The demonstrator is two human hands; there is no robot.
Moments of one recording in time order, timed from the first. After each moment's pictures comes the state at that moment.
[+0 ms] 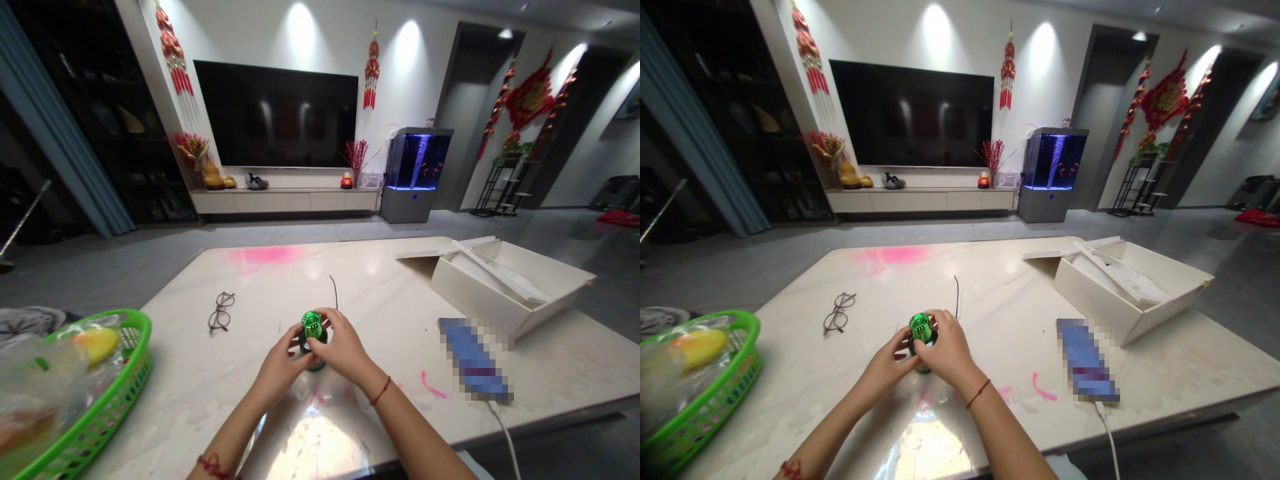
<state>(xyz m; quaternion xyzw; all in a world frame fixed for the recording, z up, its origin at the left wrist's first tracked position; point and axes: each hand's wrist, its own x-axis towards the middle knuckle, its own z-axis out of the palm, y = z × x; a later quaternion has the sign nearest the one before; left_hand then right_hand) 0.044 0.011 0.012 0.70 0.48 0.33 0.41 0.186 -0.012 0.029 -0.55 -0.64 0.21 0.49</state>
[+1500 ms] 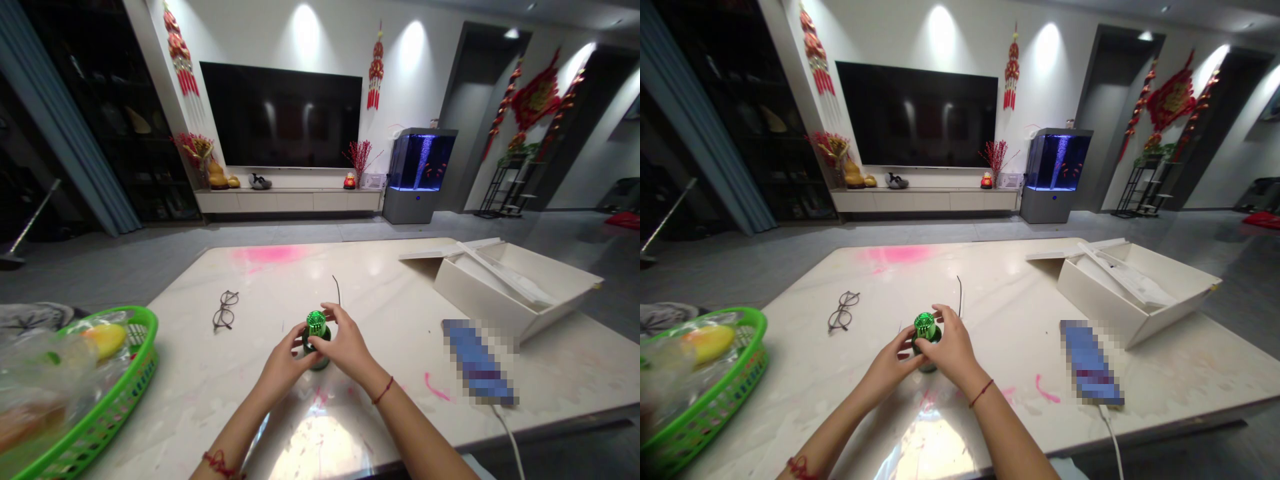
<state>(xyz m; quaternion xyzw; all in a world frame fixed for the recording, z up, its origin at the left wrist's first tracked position) 0.045 0.009 0.013 0.69 0.50 0.33 0.41 0.185 -0.010 0.024 -0.55 -0.61 0.24 0.52</state>
